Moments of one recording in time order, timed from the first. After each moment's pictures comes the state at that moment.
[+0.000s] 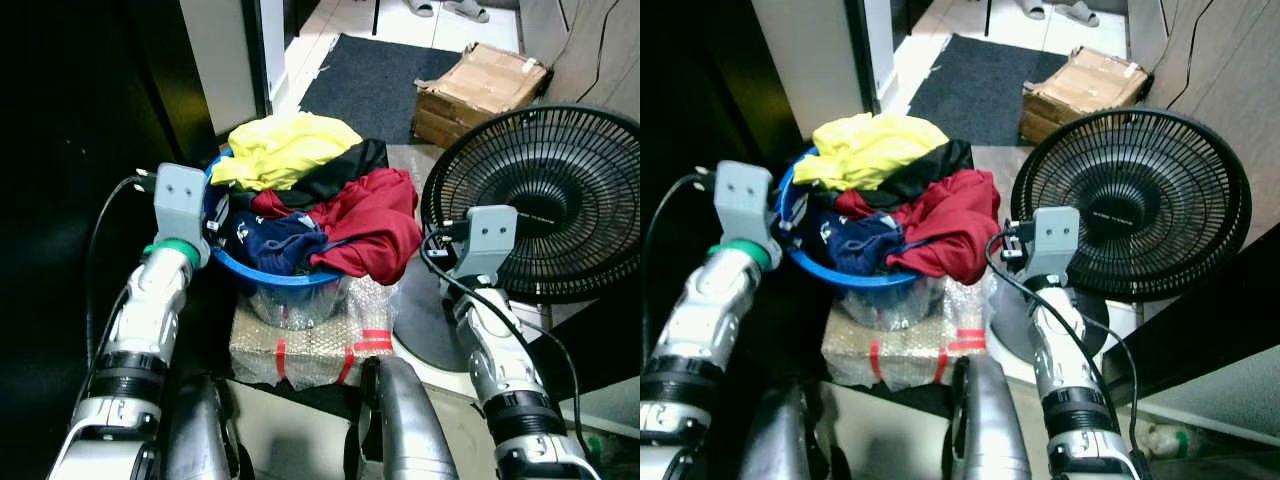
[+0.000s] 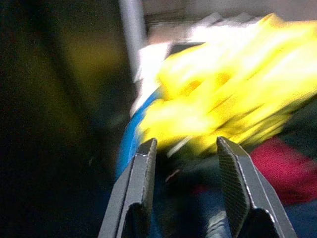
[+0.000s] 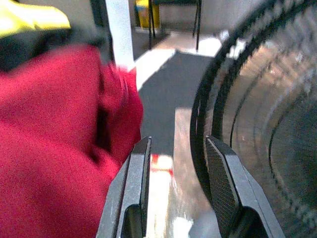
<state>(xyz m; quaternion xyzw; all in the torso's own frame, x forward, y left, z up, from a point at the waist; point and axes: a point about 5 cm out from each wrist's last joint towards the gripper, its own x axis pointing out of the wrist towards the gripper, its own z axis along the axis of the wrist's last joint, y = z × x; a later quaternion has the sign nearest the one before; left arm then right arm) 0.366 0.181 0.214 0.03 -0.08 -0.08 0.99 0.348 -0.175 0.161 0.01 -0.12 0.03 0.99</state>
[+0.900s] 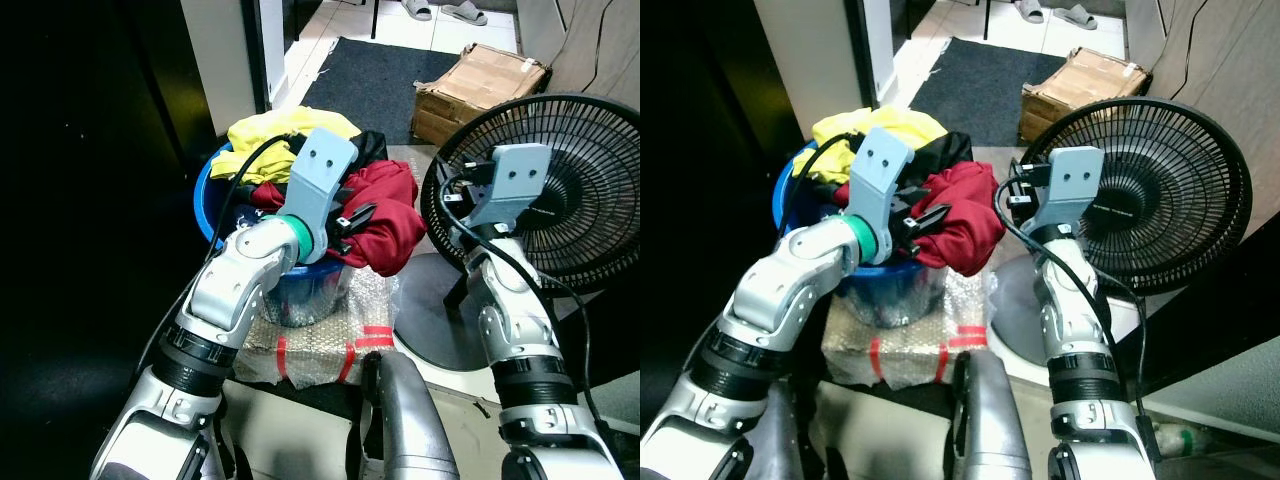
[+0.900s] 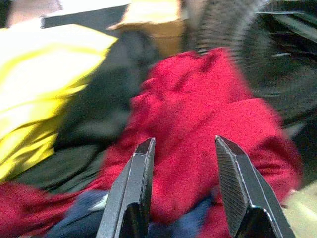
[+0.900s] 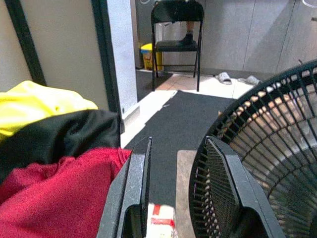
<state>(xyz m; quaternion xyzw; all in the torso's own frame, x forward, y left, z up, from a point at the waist) 0.342 0.059 0.230 0.08 0.03 -0.28 0.96 0.356 -0.175 0.205 0.01 -0.17 0.04 0.99</state>
